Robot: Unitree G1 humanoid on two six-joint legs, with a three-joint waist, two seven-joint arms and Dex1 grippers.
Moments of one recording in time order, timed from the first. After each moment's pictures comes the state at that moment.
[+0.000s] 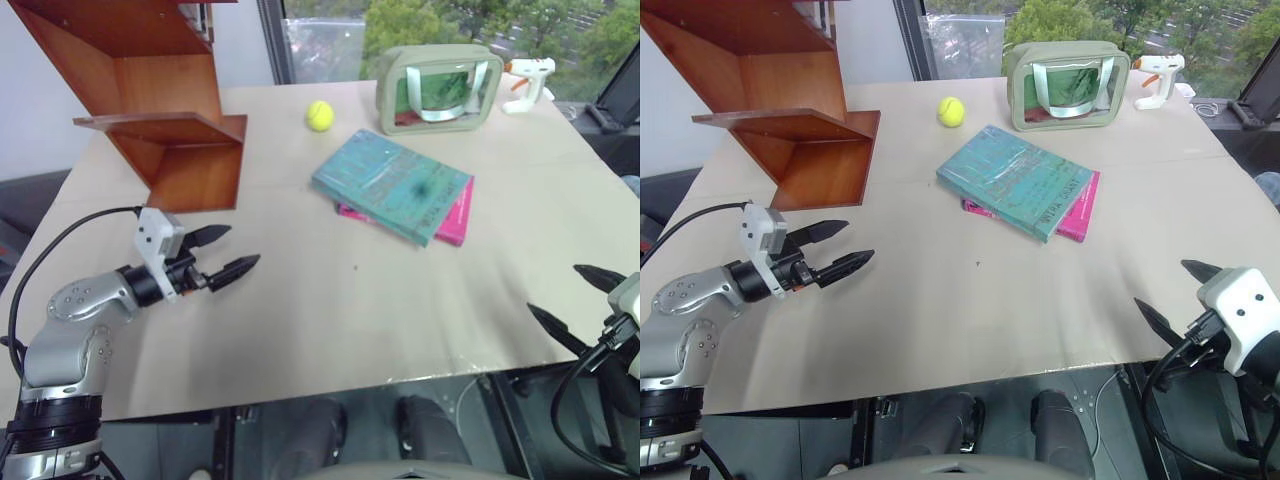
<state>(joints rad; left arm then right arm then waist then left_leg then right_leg) -0.11 0.76 0.31 -0.08 -0.53 0.36 -0.98 0.48 -0.69 -0.63 -0.77 0.41 0.48 0.73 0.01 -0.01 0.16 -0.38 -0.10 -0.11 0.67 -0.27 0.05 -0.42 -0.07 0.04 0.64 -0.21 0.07</state>
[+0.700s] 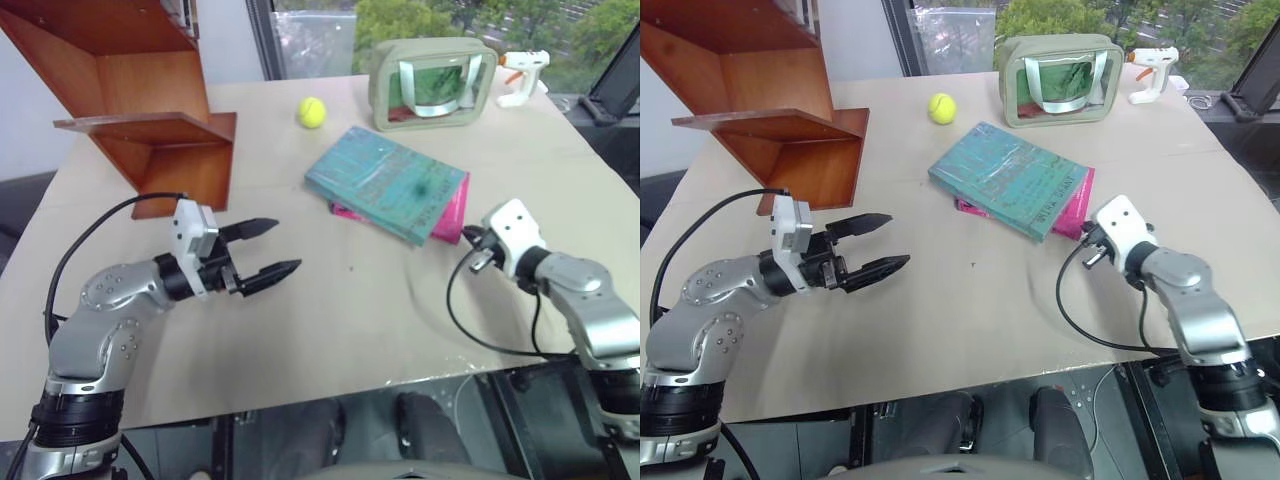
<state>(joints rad) -0.15 0.72 0.21 -0.27 -0.63 0.41 -1.02 -0.30 -0.58 0.05 -0.17 0.12 0.50 0.55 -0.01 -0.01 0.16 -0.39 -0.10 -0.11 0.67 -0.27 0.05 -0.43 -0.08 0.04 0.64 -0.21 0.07</state>
